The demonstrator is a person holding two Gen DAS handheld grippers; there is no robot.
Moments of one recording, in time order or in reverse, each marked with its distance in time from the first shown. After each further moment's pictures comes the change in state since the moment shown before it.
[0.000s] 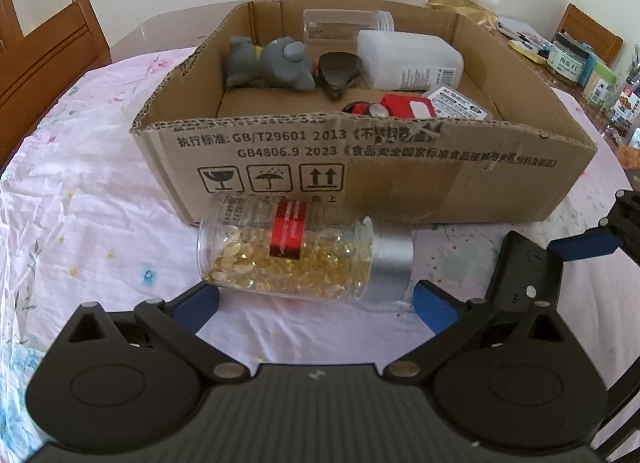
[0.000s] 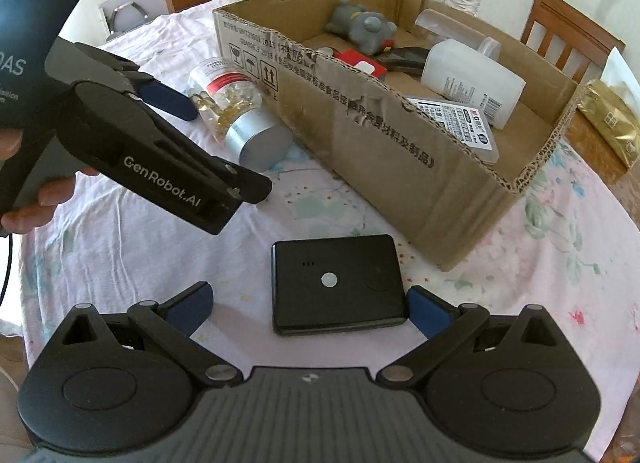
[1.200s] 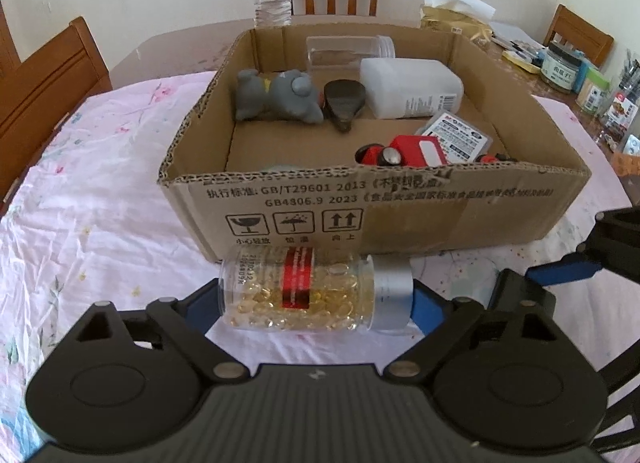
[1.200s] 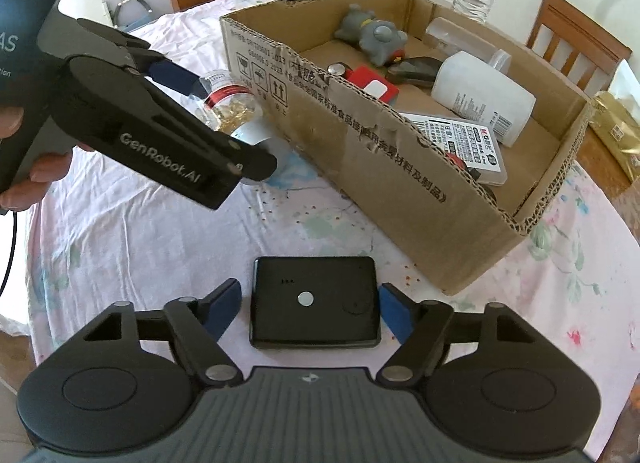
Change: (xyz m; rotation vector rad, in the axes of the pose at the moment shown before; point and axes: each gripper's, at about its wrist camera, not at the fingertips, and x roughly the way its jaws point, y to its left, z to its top) left arm -0.013 0.011 0.015 0.037 -0.025 -0.009; right arm 0.002 0.002 0.016 -0.001 0.018 -0.004
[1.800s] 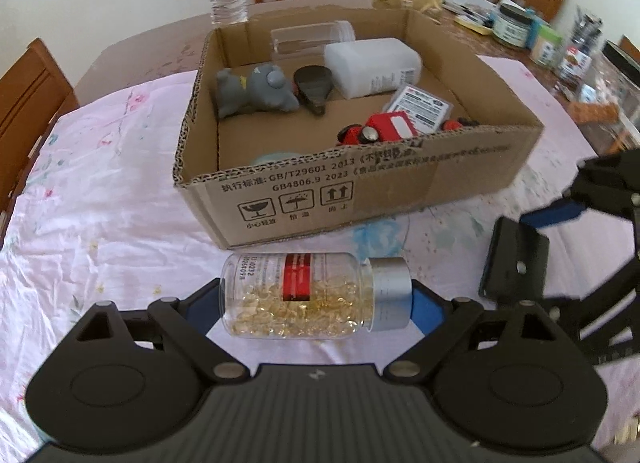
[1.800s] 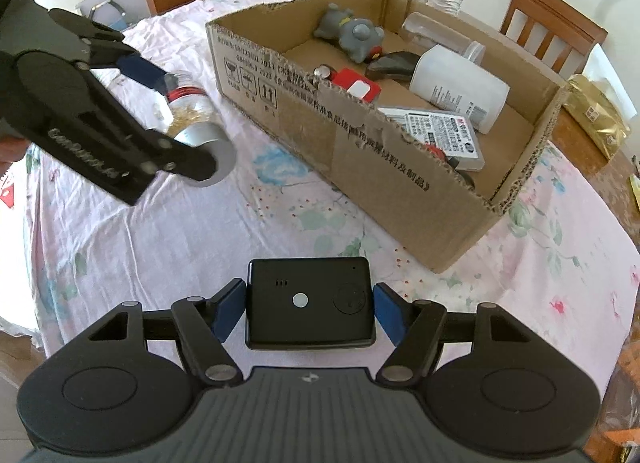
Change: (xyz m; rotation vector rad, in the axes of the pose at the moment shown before) left arm -0.030 0.016 0.000 0.172 0.077 -0.095; right arm -0.017 0.010 0.001 0.055 0.021 -0.059
